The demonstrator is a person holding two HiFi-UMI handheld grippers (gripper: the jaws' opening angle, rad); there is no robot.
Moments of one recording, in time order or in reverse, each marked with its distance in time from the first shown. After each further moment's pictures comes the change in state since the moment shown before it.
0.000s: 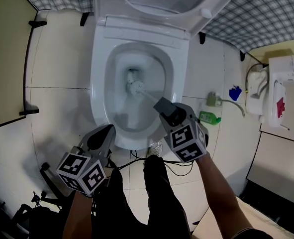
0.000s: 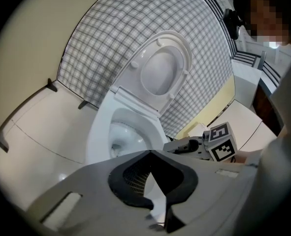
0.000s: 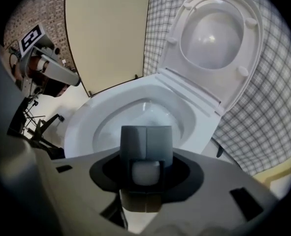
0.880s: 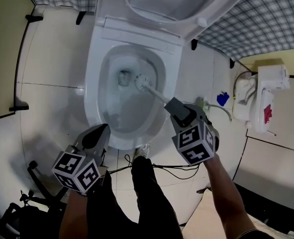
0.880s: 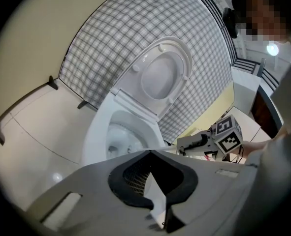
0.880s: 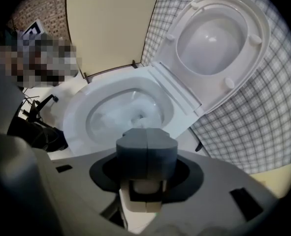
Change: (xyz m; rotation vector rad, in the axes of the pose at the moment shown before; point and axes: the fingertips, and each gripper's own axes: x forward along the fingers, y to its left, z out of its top) left arm -0.001 -0.004 0.003 -0.040 -0.051 -0.025; right arm -0.052 -0.048 -0.010 -0.128 0.186 -0.119
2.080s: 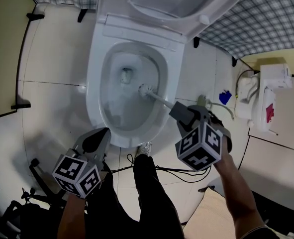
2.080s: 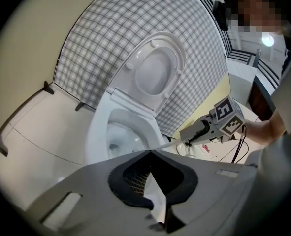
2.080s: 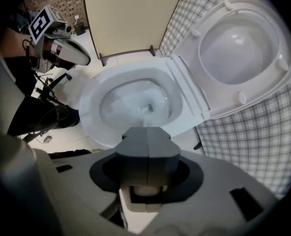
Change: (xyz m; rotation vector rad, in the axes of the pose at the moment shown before) left arm -0.013 -0.008 -0.010 0.079 0.054 -0.005; right arm -0.030 0.008 -0.004 -0.203 0.175 0.066
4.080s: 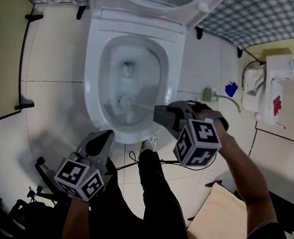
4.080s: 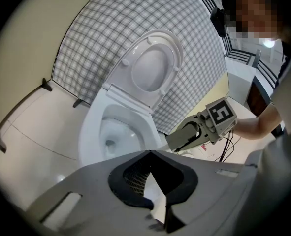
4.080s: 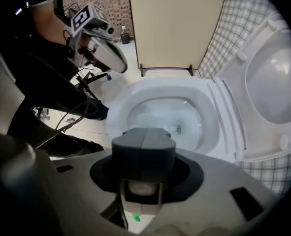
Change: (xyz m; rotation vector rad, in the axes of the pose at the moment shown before) left arm -0.002 -0.018 -0.013 -0.001 0.029 -0.015; right arm 0.013 0.058 0.035 -0.384 -0.203 0.257
